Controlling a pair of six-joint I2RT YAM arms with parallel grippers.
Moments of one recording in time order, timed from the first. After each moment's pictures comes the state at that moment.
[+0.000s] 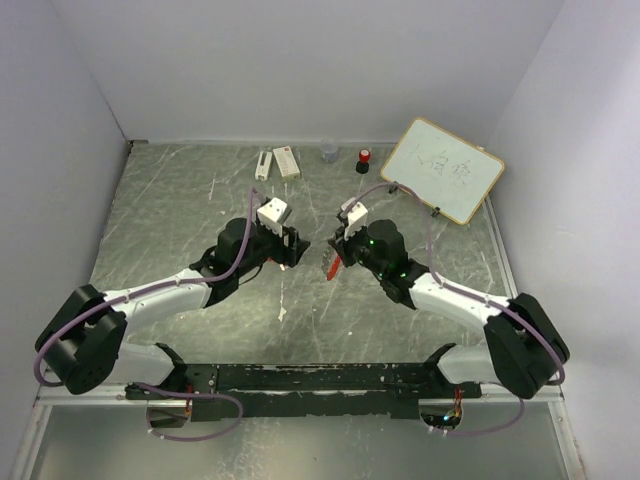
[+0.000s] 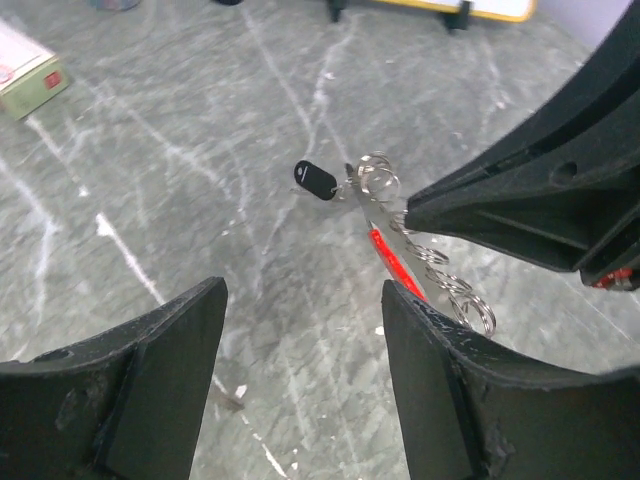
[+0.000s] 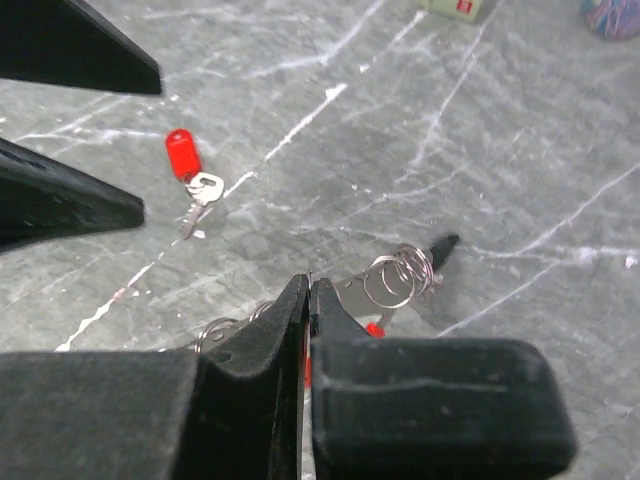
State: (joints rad) left arm -0.72 1.33 0.65 0.44 0.00 -0.17; right arm 0.64 1.32 0.61 0.37 -0.08 -0.03
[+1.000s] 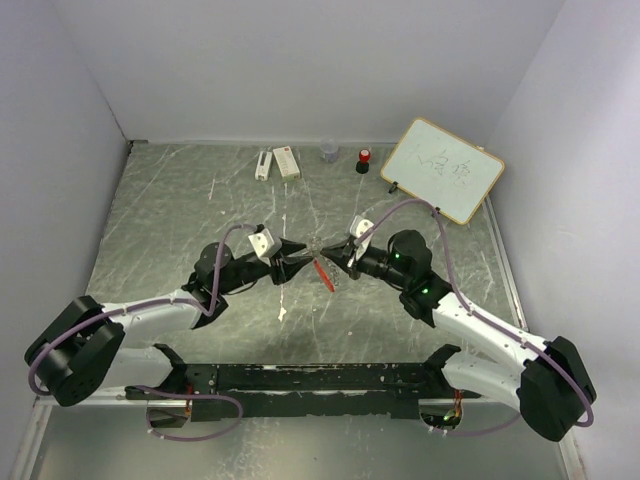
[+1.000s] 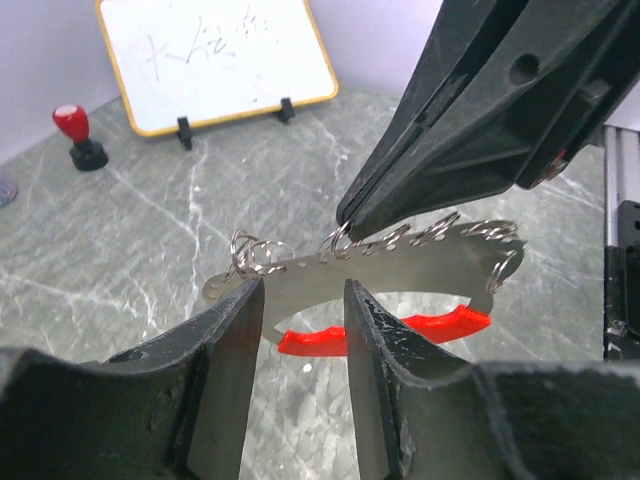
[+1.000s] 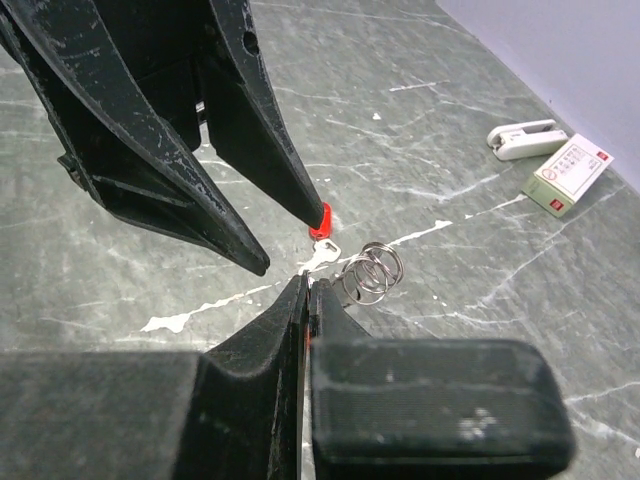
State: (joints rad) left arm -0.72 1.25 0.41 0.90 0.39 -0.03; right arm 0.64 1.03 0.52 0.40 -0.47 -0.20
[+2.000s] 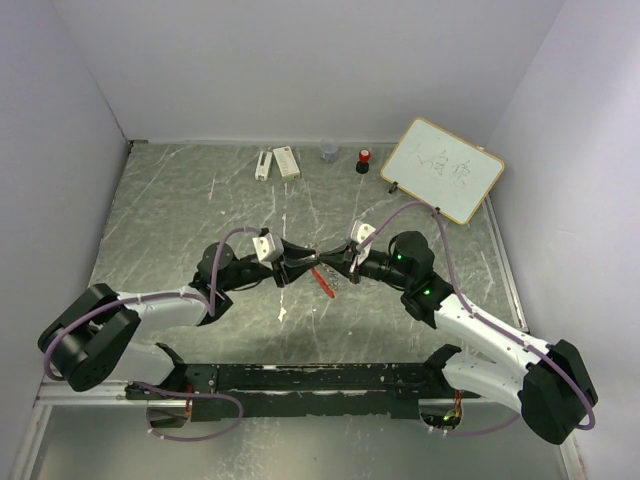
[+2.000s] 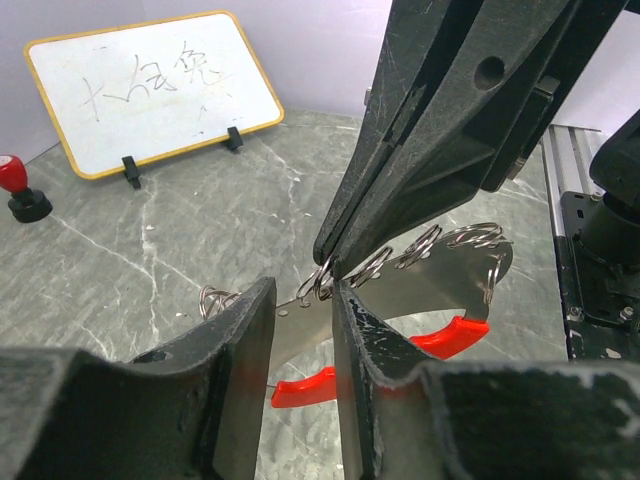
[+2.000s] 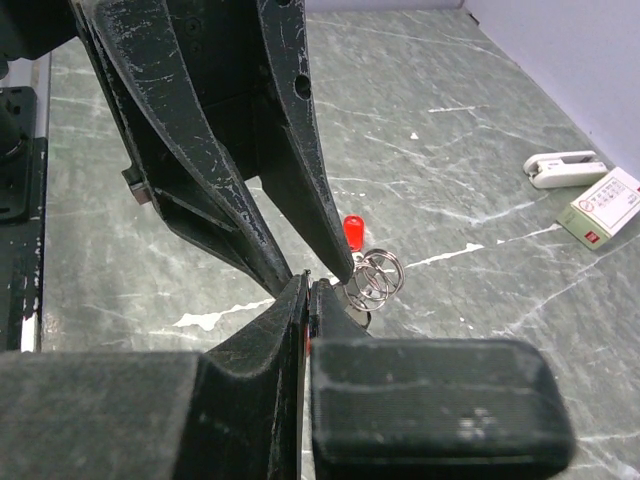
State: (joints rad) left arm -0.72 1.35 0.41 1.07 0.54 -0.04; right arm 0.64 1.00 0.52 0.40 -0.58 -0.21
